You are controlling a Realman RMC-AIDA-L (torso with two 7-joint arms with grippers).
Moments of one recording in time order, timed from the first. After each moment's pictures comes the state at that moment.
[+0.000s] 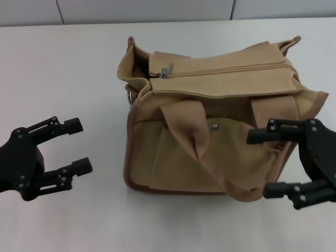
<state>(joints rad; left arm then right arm) -0.26 -1.93 0.93 0.49 1.53 1.92 -1.09 0.48 2.00 -0.74 -0.58 -1.86 -2.10 1.16</state>
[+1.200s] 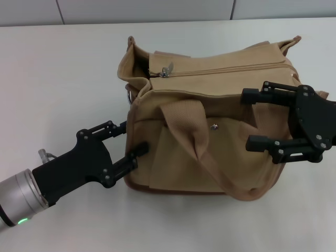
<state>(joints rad) -0.36 -2.07 0.92 0.16 1.47 1.60 -0.57 0.52 2.03 -0.64 -0.57 -1.86 -2.01 1.16</state>
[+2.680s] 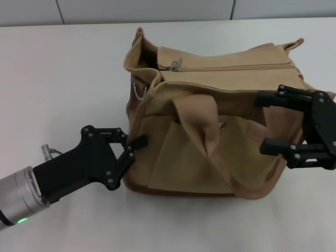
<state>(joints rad) -0.37 -2.07 0.93 0.17 1.47 1.69 -0.52 0.46 2.03 -0.62 -0.57 -1.82 -2.05 1.16</state>
